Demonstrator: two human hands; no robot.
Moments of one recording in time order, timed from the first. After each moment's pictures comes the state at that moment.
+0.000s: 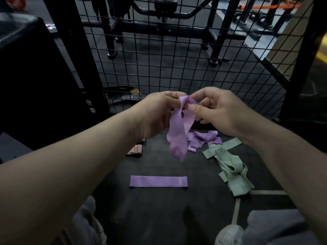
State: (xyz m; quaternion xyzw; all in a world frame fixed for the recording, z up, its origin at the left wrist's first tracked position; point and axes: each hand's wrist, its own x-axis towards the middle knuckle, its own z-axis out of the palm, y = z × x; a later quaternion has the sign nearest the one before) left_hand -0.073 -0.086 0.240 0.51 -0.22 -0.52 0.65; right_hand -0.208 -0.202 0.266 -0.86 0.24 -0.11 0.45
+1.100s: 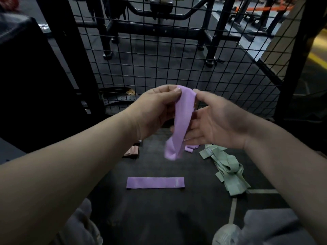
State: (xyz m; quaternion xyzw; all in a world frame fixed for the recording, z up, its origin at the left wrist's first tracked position) left_hand -0.077 -0.089 0.238 0.51 -0.26 -0.45 0.68; right_hand -0.210 -0.213 0.261 -0.61 0.26 0.15 0.73
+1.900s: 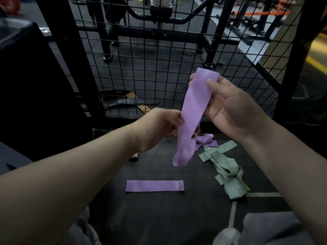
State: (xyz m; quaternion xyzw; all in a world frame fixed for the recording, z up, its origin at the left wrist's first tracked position) left_hand -0.082 -0.087 0.218 0.54 -0.32 -0.53 0.57; right_hand -0.202 -0.218 0.275 -0.52 0.16 -0.21 0.81
